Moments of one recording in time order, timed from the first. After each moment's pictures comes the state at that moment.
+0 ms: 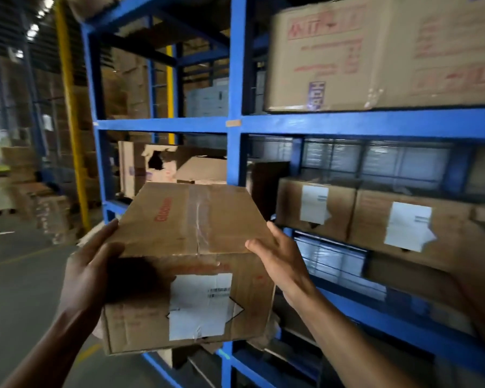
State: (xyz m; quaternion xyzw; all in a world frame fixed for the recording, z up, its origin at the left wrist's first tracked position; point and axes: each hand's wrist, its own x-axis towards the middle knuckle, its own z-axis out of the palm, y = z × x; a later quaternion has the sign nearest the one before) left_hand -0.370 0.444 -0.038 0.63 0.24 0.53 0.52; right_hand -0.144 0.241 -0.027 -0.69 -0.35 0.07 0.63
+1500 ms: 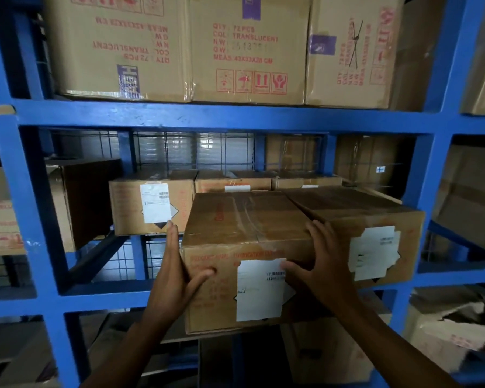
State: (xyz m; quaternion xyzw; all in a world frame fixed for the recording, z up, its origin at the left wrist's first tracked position) left_hand -0.071 0.262 -0.095 0.84 -0.17 0.34 0.40; right_hand -0.073 -0.048 -0.069 -0.90 -0.07 -0.32 0.28
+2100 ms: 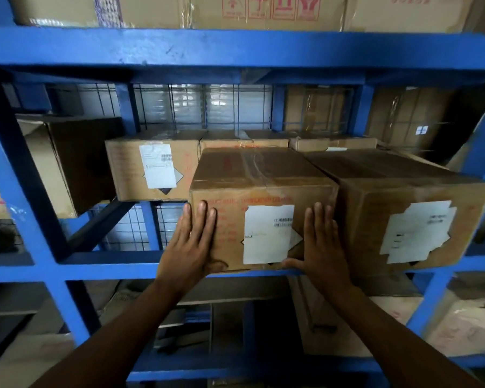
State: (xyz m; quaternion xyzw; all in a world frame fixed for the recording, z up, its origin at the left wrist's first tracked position) left_hand 0.013 0.264 -0.145 0.91 -0.16 0.36 -0.11; right_hand 0.026 -0.042 -0.150 -0.94 -0.11 -0.33 0.03
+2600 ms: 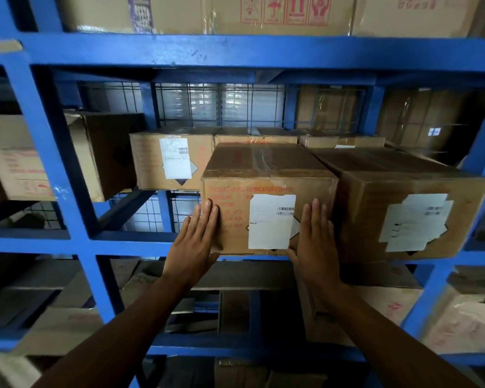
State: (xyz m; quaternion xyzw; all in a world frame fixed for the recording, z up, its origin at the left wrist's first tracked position) left_hand -0.039 0.272 -0.155 0.94 -0.12 0.33 -0.04; right_hand -0.017 -0.007 -0.150 -0.94 -0.07 -0.32 0.07
